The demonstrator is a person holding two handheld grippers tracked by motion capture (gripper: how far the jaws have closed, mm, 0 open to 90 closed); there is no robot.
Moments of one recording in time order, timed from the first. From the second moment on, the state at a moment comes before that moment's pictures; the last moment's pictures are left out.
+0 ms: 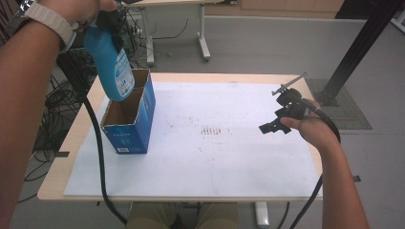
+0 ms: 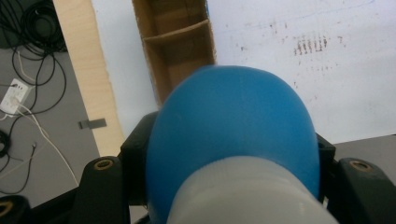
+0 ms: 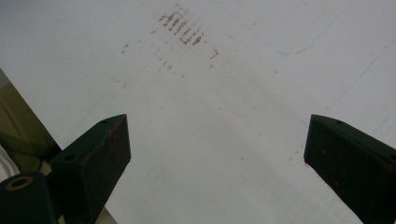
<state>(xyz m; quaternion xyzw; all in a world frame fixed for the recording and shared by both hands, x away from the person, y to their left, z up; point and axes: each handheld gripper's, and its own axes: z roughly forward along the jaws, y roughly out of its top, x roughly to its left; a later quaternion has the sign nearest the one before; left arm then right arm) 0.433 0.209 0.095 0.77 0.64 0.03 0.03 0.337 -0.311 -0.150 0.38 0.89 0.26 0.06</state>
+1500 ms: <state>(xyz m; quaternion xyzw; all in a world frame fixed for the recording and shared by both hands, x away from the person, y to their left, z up) 0.449 0.237 0.055 0.73 0.68 0.02 0.03 0.342 -0.310 -0.155 0.37 0.89 0.27 0.05</state>
